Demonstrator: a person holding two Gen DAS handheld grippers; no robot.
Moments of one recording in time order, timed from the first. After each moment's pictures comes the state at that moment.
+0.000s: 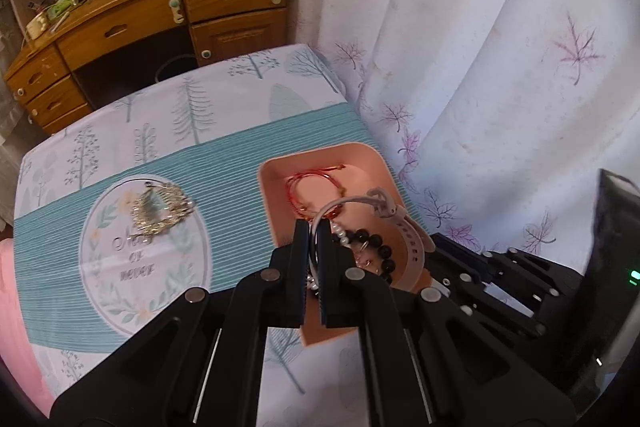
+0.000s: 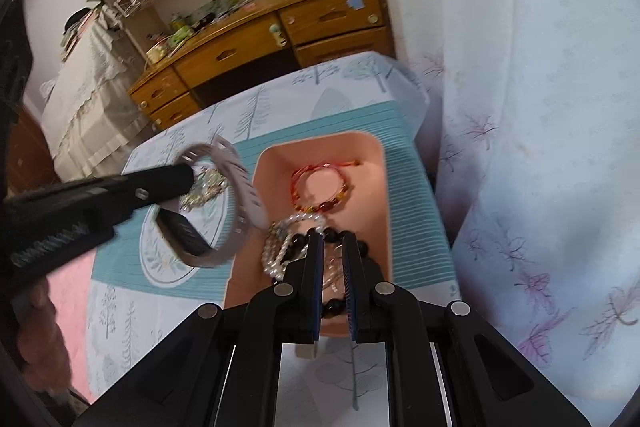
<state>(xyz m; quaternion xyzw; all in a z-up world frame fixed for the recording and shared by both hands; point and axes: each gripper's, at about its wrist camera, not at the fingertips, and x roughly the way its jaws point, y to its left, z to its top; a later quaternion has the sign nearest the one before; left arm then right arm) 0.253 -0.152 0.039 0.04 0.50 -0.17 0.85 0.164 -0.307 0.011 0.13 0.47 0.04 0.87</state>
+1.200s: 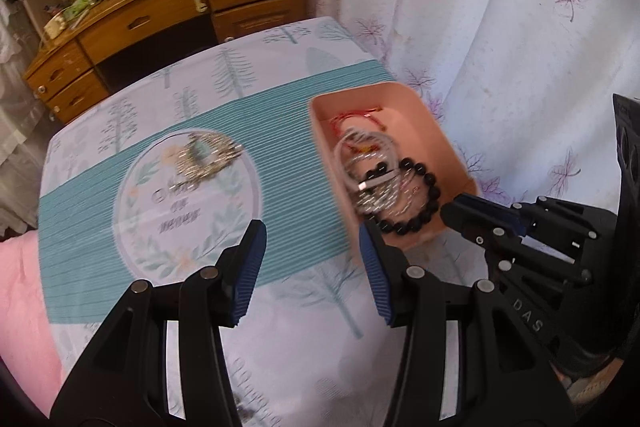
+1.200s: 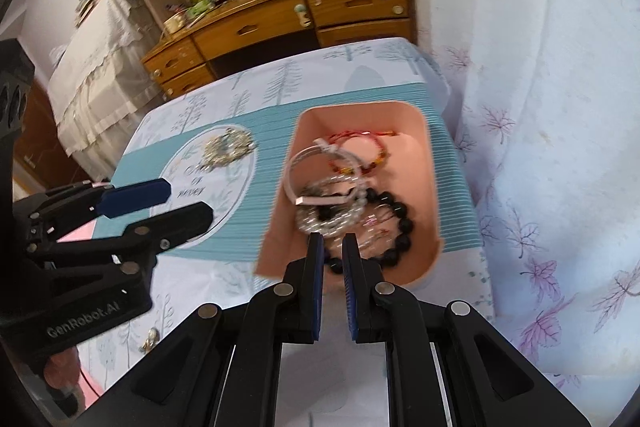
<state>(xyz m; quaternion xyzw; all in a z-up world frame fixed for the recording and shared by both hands) 0.191 -0.087 0.026 0.08 0.50 -0.14 0.85 0.135 -0.254 0.010 0.09 0.50 0.08 0.86</state>
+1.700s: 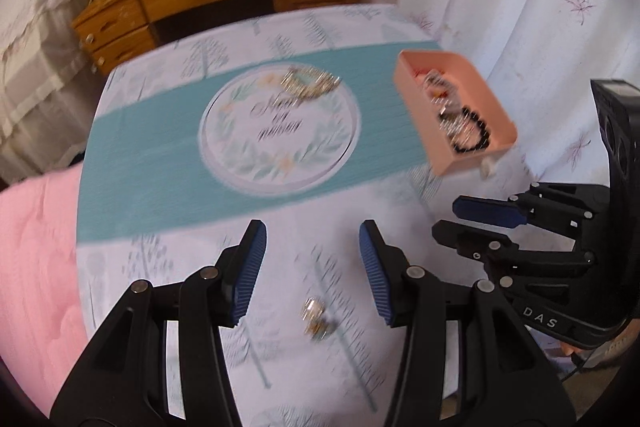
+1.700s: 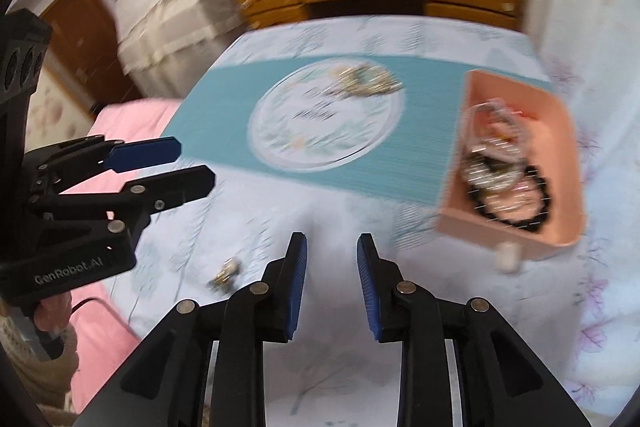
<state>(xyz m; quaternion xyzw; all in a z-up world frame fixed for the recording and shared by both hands) 0.102 0.039 0.028 0.04 0.51 -0.08 0.85 0.087 -0.119 0.009 0.01 0.53 0.23 0.81</state>
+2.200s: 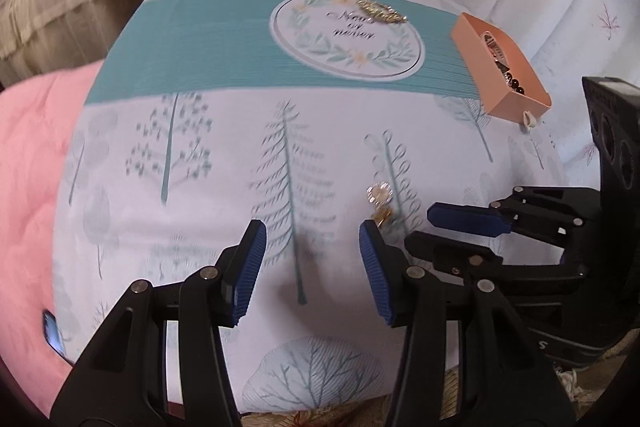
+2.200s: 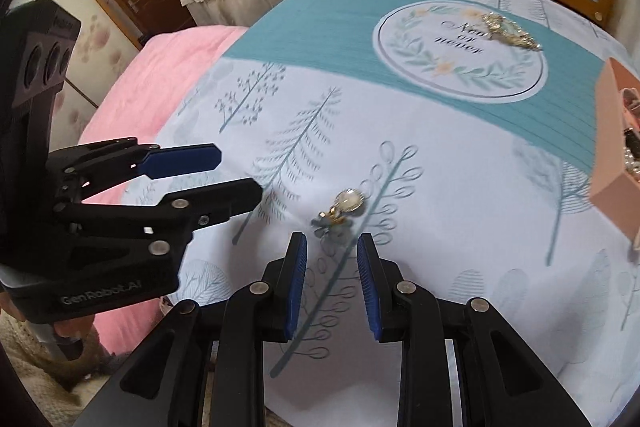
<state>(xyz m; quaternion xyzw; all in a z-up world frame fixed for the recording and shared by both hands) 0.015 0.115 -0.043 -0.06 0.54 -0.03 0.84 0.020 -0.013 -0.049 -0.05 0.56 0.33 0.76</state>
